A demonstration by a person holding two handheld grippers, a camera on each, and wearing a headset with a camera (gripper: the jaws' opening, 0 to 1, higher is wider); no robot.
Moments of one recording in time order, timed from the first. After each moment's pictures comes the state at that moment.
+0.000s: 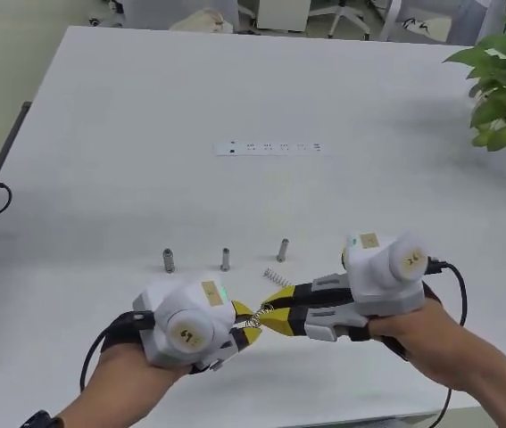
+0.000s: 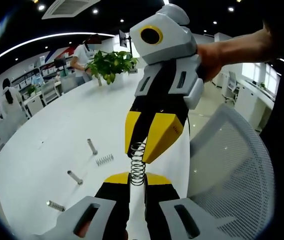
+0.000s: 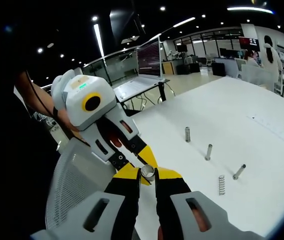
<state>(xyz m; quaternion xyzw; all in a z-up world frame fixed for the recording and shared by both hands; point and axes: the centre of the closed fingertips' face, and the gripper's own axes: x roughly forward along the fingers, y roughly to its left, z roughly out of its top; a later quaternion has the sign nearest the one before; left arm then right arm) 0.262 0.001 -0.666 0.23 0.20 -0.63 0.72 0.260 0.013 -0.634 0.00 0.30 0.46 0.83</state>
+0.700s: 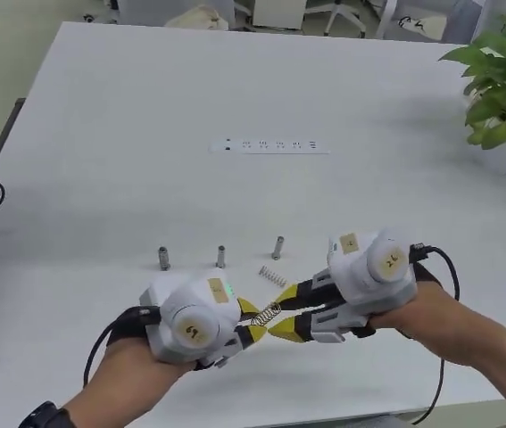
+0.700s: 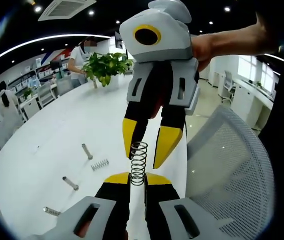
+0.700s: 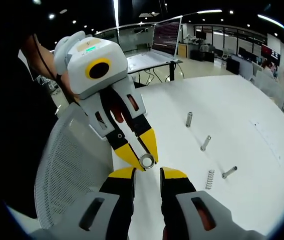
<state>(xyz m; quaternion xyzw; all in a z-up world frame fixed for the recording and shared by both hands) 0.255 -0.011 -0.666 0.23 0.20 -0.64 0.71 0.248 -0.004 -0.655 -0.15 0.35 0.49 0.78</state>
